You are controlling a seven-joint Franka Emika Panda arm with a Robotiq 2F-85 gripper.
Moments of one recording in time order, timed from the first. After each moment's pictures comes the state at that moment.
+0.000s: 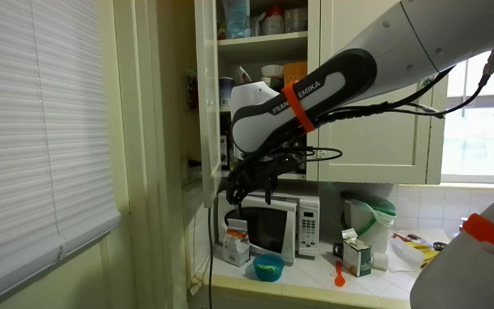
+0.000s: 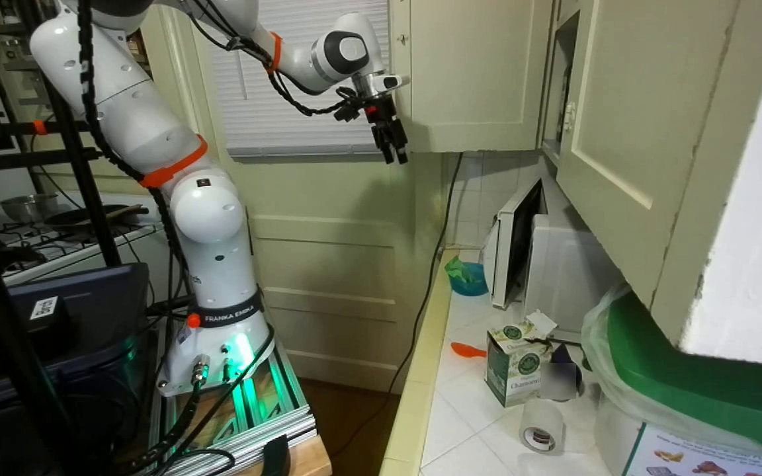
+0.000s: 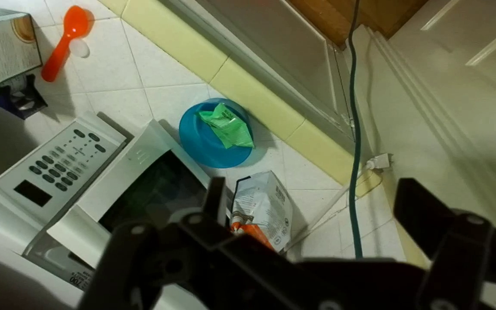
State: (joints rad) arm -0.01 -0.49 0.29 -2.43 -0.14 2.15 0.43
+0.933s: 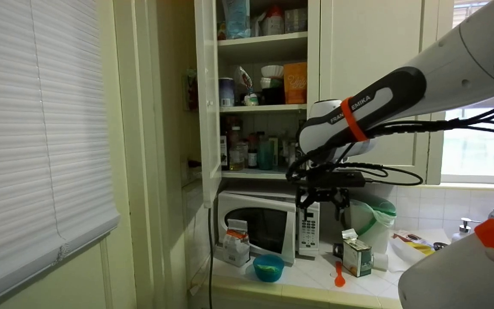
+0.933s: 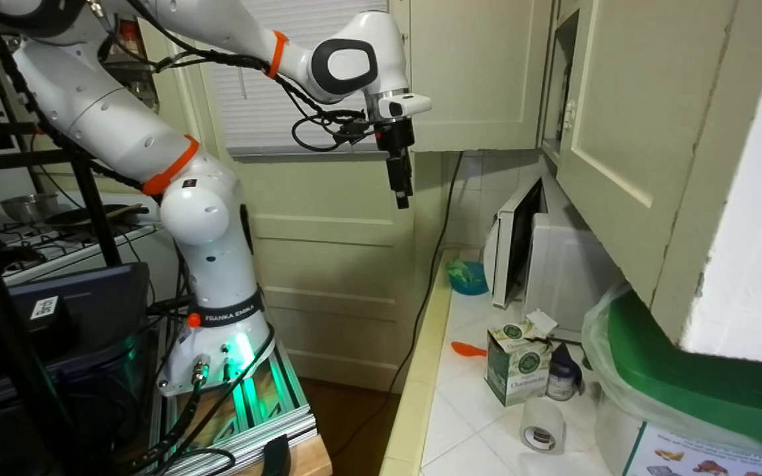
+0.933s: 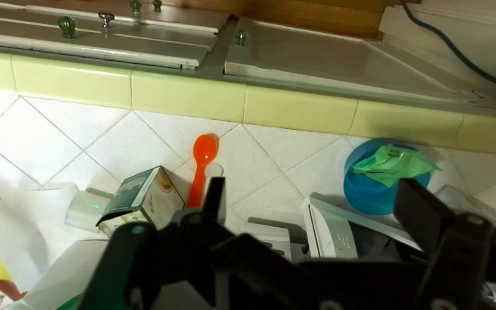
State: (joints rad) arm -0.20 -0.69 0.01 -2.69 -0.11 2.15 0.49
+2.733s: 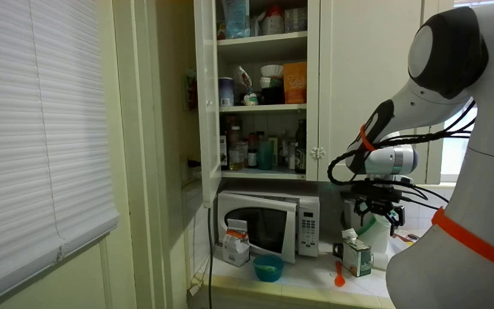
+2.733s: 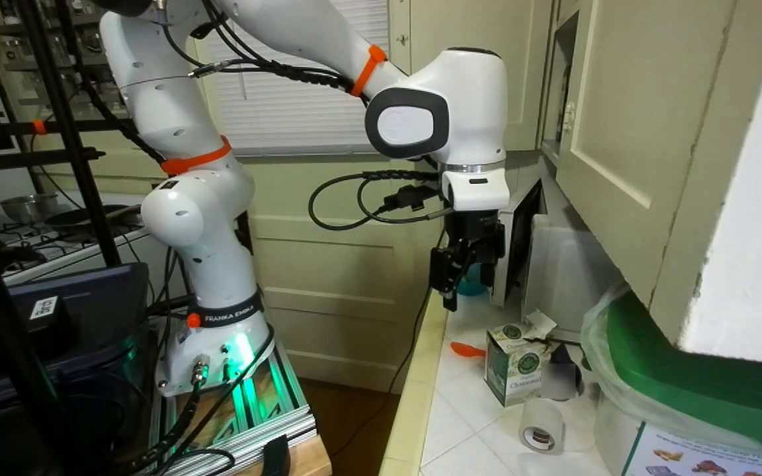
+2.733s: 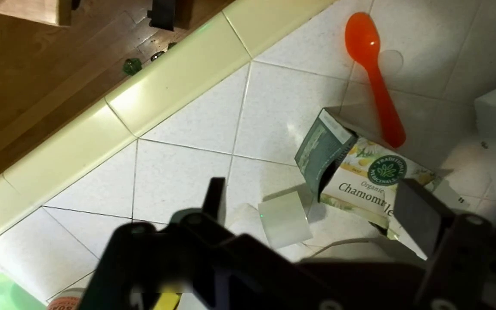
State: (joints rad) arm -0.52 -0.20 -0.29 -2.47 -0.05 2.34 0.58
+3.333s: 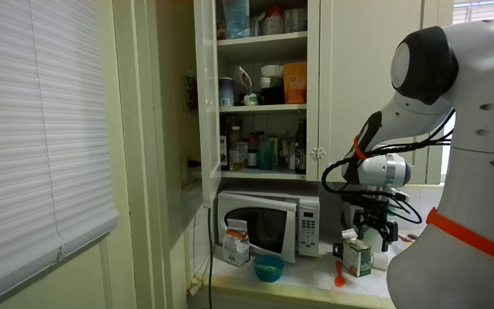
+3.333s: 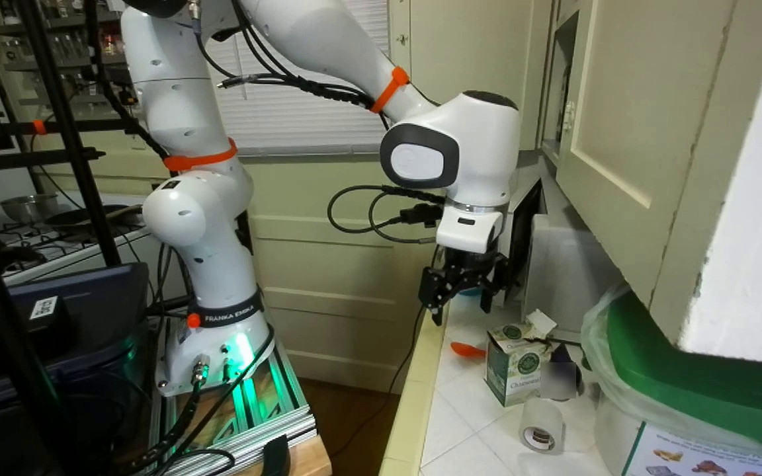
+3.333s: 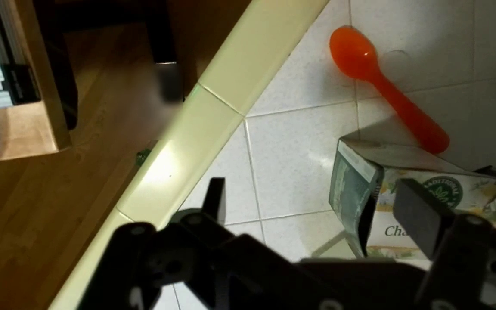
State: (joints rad) arm -0.49 -0.07 -0.30 -2.46 0.07 2.34 0.87
